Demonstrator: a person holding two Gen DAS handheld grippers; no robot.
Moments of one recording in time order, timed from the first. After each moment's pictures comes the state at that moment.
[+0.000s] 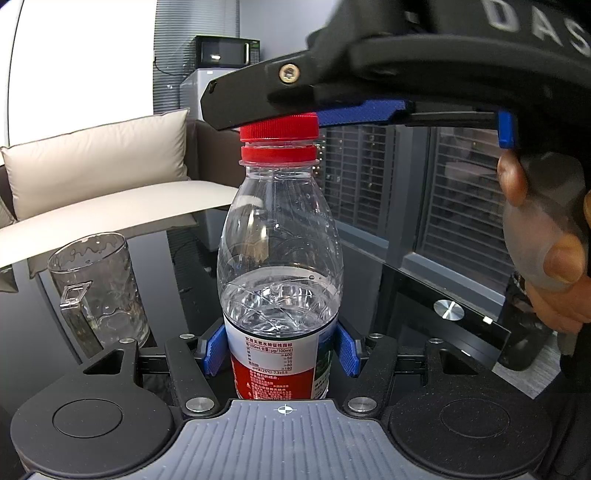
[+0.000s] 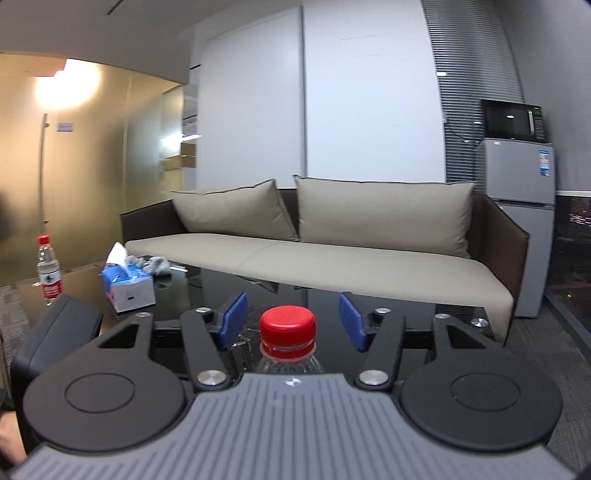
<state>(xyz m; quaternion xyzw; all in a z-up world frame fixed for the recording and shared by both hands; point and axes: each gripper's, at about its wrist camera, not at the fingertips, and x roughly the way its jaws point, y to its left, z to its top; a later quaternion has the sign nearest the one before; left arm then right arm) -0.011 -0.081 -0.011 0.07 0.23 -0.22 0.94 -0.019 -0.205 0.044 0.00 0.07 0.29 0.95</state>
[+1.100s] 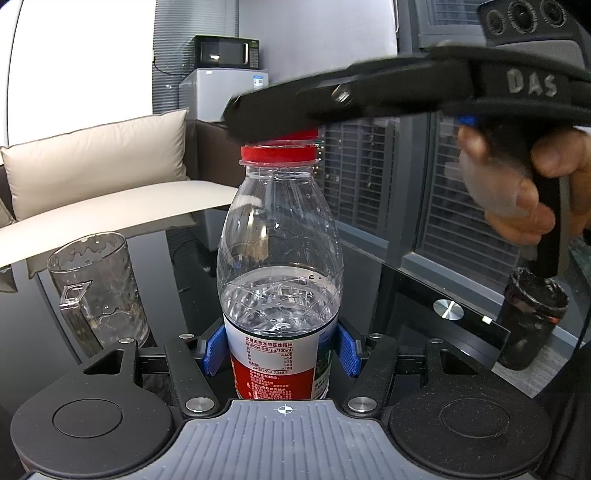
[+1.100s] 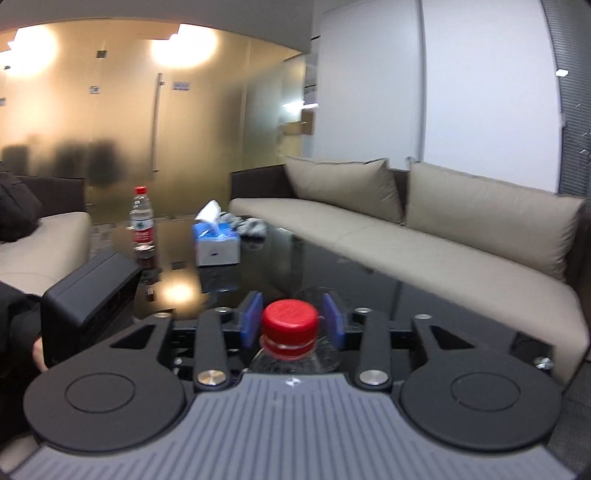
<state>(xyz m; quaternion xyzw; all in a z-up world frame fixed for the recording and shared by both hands) -0.013 -0.078 -0.014 0.07 0.23 -0.22 0.94 0.024 -0.241 0.063 -0.07 0.08 0.46 0.88</state>
